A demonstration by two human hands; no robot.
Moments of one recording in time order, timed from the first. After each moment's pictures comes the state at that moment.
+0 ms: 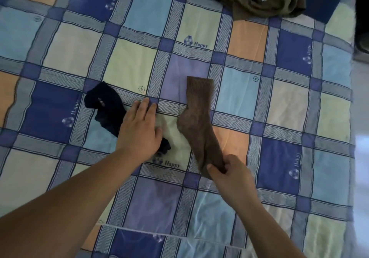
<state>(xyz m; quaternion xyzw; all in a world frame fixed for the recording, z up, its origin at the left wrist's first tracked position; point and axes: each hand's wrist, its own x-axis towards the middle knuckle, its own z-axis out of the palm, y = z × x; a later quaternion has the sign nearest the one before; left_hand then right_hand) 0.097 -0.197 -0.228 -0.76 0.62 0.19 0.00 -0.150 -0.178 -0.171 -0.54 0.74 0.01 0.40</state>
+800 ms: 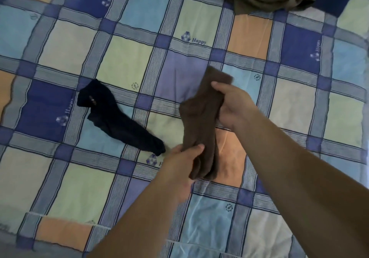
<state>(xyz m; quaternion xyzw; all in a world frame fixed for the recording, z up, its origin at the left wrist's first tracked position) -0.033 -0.185 -0.188 -0.61 -0.14 0.67 -0.40 -0.105 -0.348 -0.198 -0.12 0.57 -0.29 0.76</state>
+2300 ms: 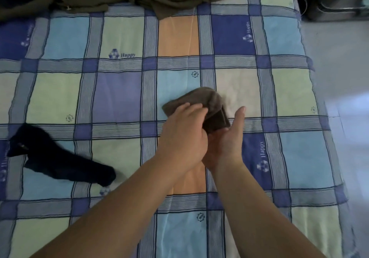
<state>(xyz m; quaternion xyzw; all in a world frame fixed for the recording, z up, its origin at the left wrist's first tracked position) -0.116 -0.281 -0.173 -0.63 0.71 0.29 -0.11 -0.219 -0.281 -0.227 0.09 0.42 -0.51 0.74</state>
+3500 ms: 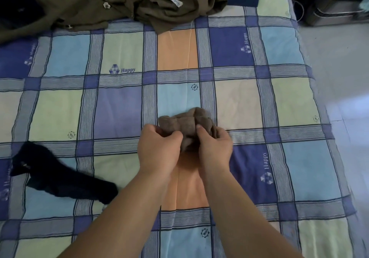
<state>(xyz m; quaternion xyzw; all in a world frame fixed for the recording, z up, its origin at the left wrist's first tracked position) -0.093 -0.287 -0.176 -0.82 0.26 0.43 -0.28 -0.194 -0.289 -0.244 -0.14 0.70 -0.47 0.52</state>
